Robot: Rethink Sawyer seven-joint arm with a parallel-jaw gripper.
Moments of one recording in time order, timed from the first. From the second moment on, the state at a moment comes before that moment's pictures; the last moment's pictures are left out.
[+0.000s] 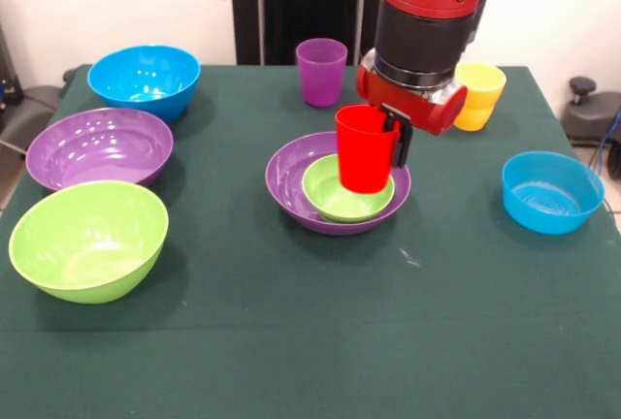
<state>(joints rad) 0.03 -0.48 -0.24 1.53 0.28 0.57 2.16</state>
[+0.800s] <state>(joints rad) 0.08 -0.48 -0.29 1.60 0.28 0.53 2.16</state>
